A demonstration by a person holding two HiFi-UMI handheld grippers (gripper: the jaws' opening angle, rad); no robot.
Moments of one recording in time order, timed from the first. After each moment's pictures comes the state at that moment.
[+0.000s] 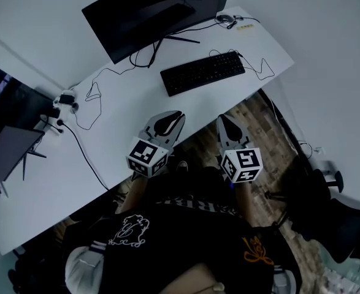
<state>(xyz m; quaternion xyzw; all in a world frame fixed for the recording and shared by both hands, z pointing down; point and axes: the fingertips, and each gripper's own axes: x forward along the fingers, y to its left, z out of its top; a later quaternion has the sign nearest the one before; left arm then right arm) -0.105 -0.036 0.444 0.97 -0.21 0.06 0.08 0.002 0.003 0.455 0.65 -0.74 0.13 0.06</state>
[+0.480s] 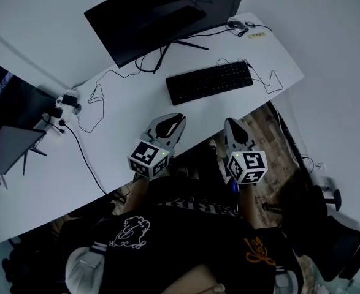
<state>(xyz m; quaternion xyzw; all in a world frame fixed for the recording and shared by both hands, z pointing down) -0.089 -0.085 0.462 0.96 -0.25 0.07 0.11 0.044 -0.047 0.477 0.64 -0.75 0.15 0.07</state>
